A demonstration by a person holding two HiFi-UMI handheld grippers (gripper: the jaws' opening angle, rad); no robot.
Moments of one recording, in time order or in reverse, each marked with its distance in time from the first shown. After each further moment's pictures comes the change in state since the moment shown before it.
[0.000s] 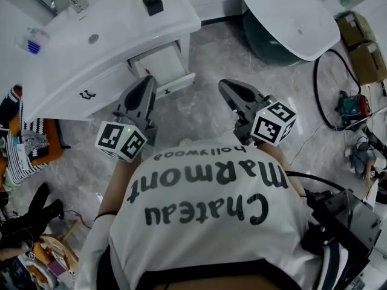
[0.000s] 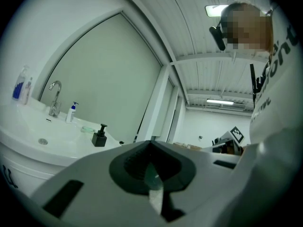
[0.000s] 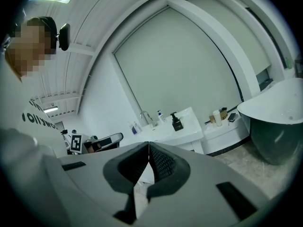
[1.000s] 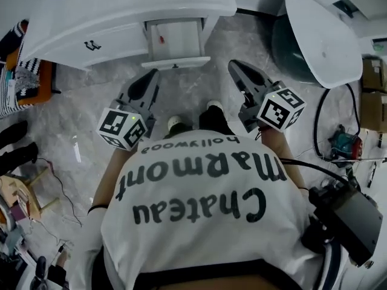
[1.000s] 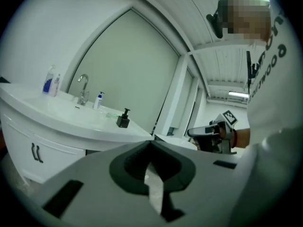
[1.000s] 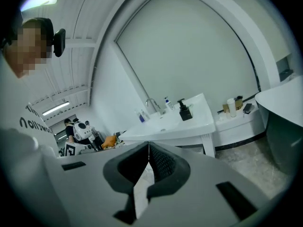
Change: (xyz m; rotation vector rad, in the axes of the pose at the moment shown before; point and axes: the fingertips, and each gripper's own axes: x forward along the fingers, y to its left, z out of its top) left arm -0.040 0.017 -0.073 -0.064 0.096 0.235; right arm 0.050 -0.027 -0.009 -0.015 0.165 0.144
